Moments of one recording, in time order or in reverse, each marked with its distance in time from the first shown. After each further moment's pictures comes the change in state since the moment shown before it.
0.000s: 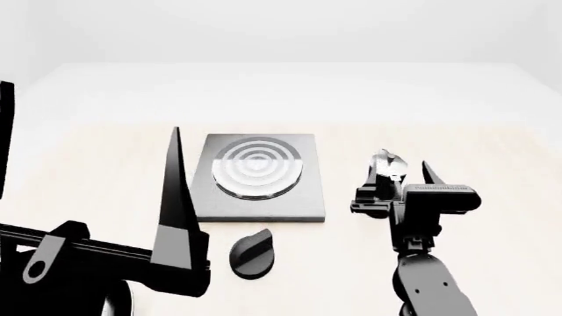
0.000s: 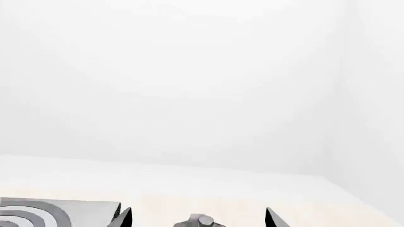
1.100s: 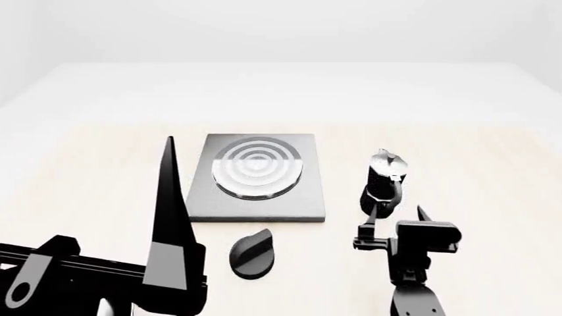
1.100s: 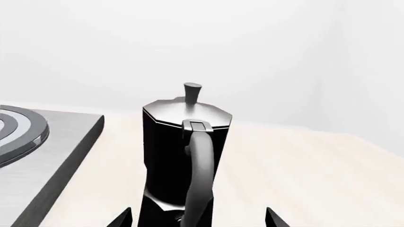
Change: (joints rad) left arm 0.044 0.261 -0.132 0.030 0.073 0.059 0.288; right arm 0.115 -0.110 0.007 0.735 -0.011 -0.382 -0.078
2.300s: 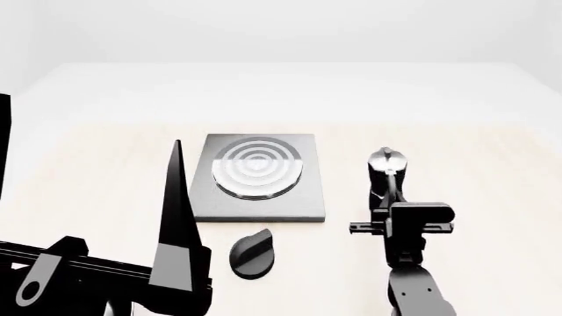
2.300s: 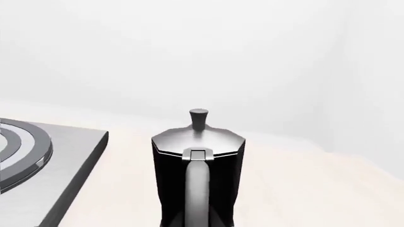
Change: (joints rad) left arm 0.012 -0.004 0.021 0.000 -0.007 -0.014 -0.013; right arm 0.054 -0.003 0.023 -0.057 -0.072 0.092 -0.001
